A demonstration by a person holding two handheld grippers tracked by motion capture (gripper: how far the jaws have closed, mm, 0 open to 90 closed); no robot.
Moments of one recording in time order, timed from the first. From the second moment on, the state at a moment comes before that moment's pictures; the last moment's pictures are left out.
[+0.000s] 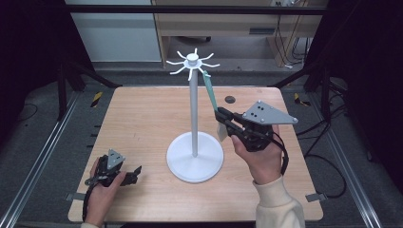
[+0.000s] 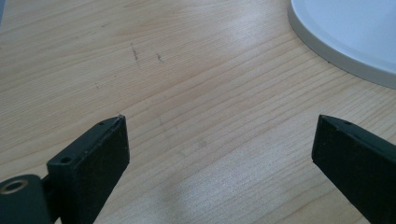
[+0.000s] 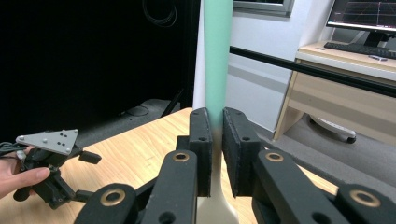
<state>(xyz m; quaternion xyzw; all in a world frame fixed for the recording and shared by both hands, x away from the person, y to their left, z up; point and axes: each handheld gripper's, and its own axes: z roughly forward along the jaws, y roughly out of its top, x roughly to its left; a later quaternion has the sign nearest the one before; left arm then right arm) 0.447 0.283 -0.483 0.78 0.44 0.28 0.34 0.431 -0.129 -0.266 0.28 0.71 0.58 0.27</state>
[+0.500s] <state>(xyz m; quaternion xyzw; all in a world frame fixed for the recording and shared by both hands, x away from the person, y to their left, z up) 0.447 0.283 -0.484 0.78 0.44 0.28 0.34 0.437 -0.125 -0.270 0.28 0.71 0.59 0.27</state>
